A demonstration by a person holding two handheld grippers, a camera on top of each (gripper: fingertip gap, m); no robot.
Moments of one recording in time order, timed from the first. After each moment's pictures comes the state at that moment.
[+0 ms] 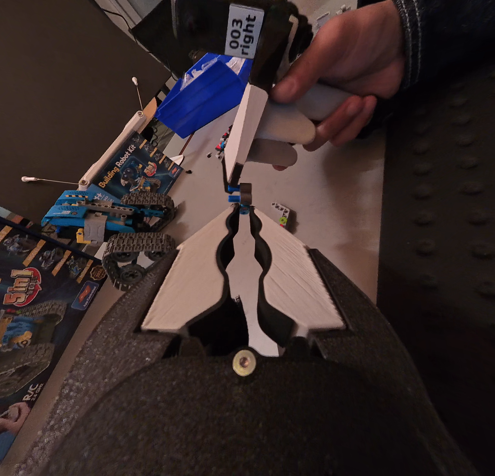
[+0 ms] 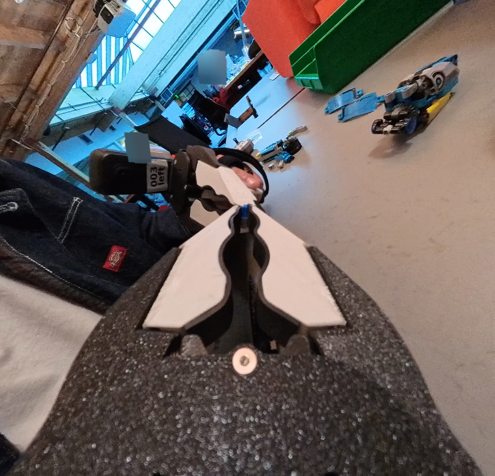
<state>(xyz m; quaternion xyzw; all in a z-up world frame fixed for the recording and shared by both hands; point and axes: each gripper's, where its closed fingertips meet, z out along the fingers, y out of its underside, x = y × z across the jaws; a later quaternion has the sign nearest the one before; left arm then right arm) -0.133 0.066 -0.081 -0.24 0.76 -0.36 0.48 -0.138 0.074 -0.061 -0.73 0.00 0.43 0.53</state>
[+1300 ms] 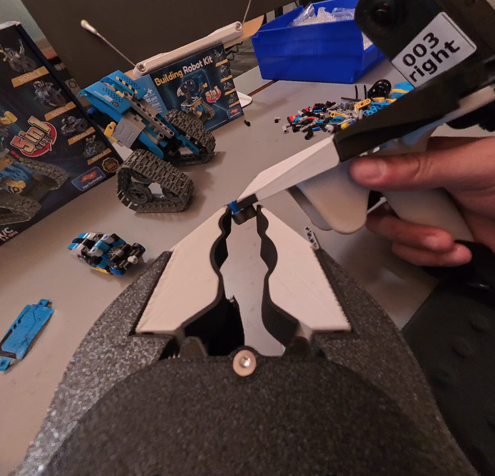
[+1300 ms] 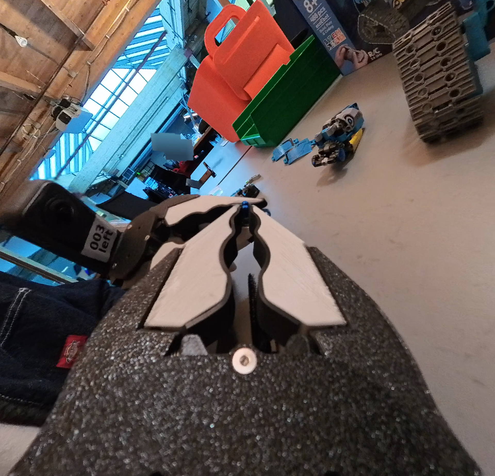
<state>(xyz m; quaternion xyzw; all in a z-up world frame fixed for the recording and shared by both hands) -0.097 0.092 -0.075 -0.51 0.62 -0.35 0.48 -0.112 0.101 -0.062 -0.70 0.15 0.37 0.59</state>
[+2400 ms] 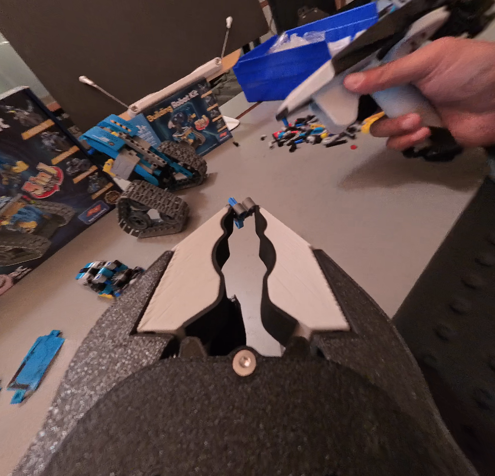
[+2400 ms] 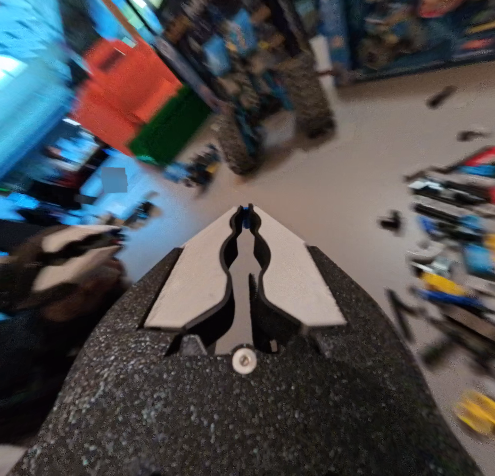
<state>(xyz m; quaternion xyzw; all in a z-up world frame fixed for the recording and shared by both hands) -0.102 0.071 -0.065 -0.45 0.64 -0.37 0.50 0.041 0.025 -0.080 -0.76 0.24 0.19 0.57</state>
